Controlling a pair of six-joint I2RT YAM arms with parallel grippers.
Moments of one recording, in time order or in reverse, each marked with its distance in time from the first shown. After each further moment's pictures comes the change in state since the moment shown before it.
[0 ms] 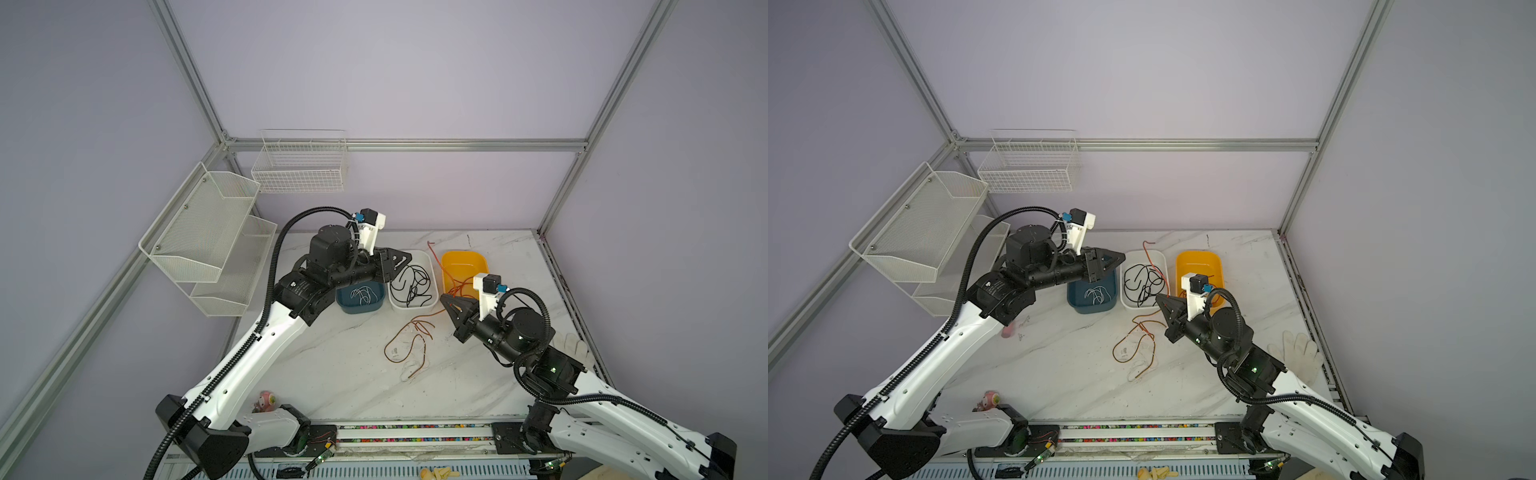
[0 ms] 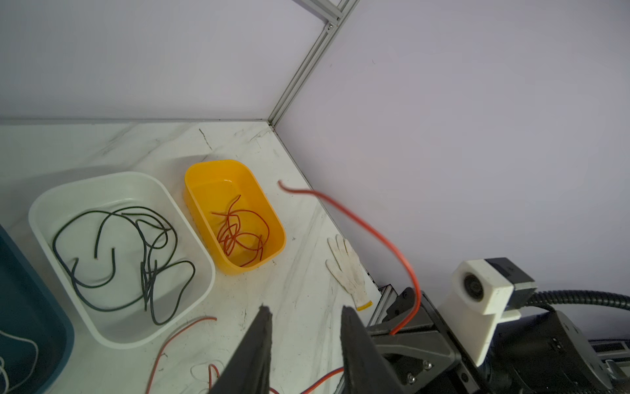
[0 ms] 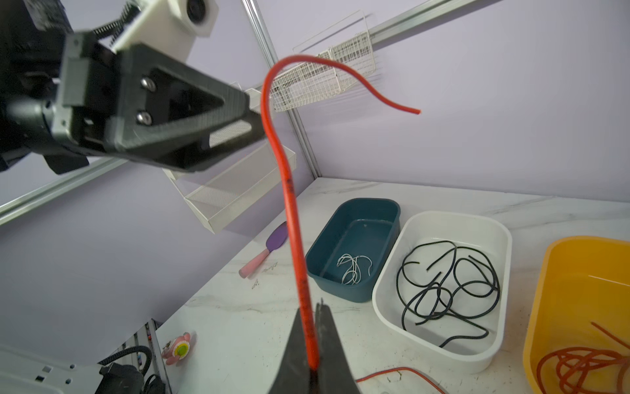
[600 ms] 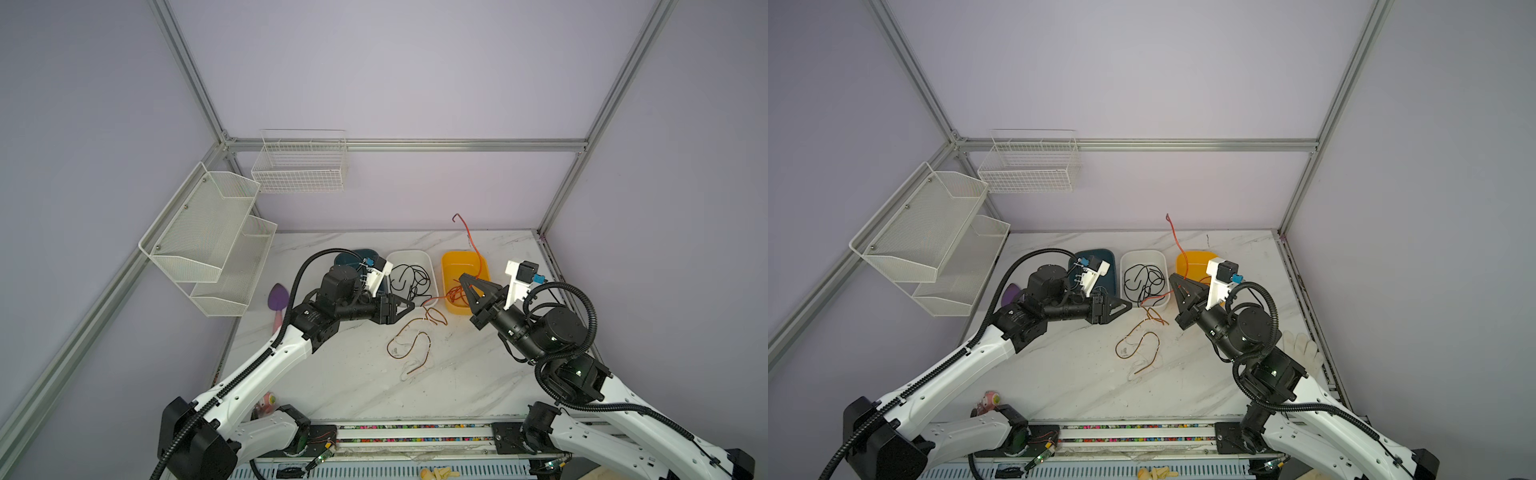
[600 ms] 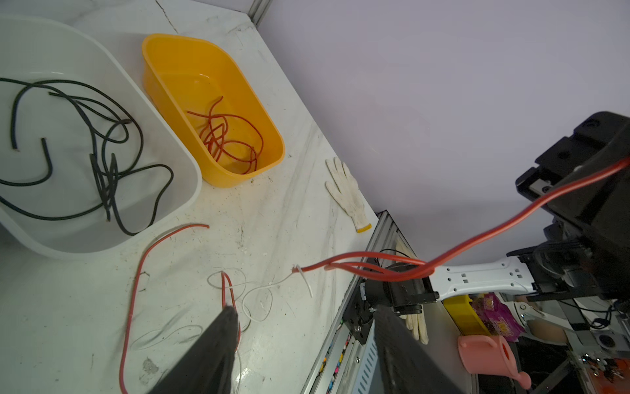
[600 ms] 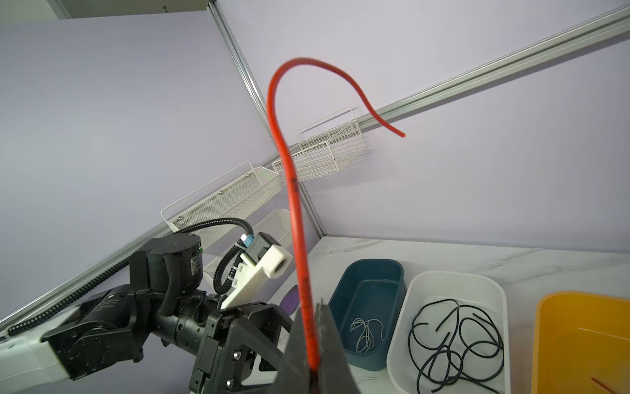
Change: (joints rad) left arm 0.000 -0.094 -0.444 0.209 0.220 0.008; right arm 0.000 -0.048 0.118 0.000 0.070 0.066
